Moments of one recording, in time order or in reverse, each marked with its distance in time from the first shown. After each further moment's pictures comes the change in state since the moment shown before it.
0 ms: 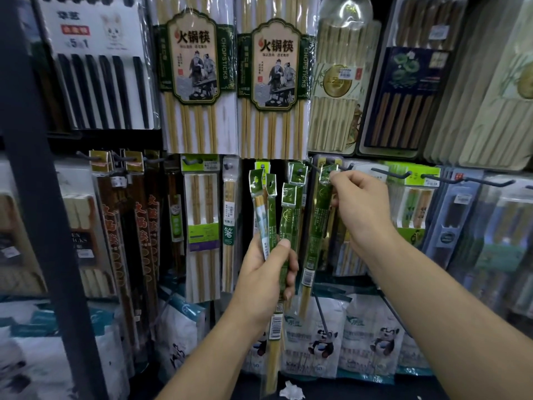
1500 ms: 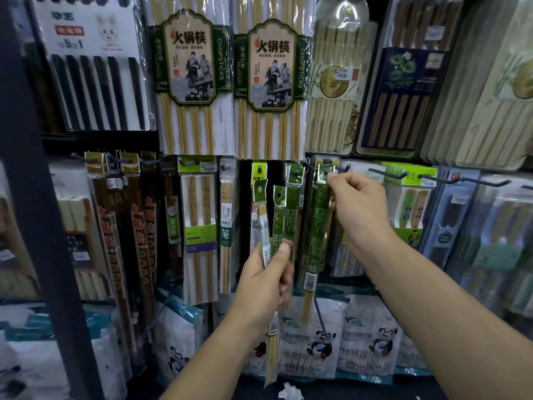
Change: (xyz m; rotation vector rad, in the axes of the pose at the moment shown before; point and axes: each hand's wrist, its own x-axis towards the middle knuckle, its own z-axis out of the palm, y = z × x) left_hand -0.001 -0.004 0.002 0.007 -0.014 -0.071; right_hand -0.004 -0.001 0.000 0.027 0.023 0.029
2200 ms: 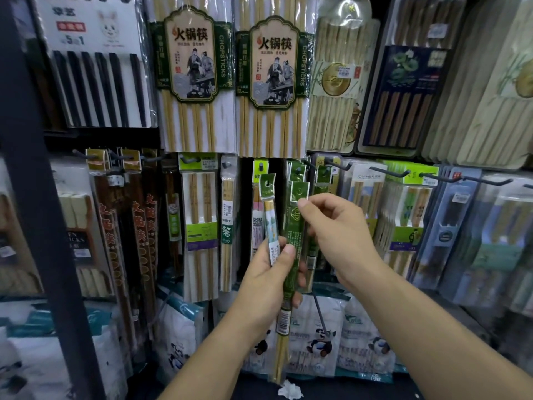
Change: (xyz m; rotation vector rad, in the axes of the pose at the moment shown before) left_hand -0.003 0.000 0.004 -0.032 -0.048 0.029; right_hand -0.047 0.008 0.007 -0.051 -0.227 -0.089
